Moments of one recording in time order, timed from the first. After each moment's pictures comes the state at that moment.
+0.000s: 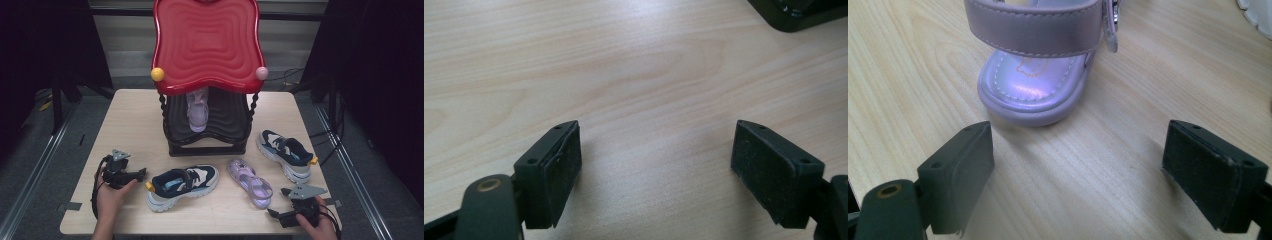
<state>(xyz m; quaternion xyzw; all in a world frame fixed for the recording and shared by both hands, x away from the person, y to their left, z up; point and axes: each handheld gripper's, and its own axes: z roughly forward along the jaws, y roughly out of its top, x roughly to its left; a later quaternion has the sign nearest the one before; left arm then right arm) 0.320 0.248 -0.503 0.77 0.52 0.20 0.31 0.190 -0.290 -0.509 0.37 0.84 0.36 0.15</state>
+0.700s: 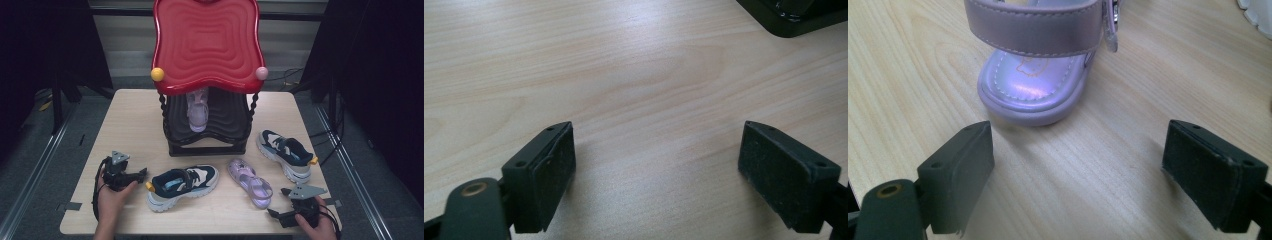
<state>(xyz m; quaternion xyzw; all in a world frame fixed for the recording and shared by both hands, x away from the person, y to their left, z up) 0.318 0.251 -0.509 0.77 0.51 0.21 0.33 0.190 -0.289 -0.509 0.37 0.84 0.36 0.15</state>
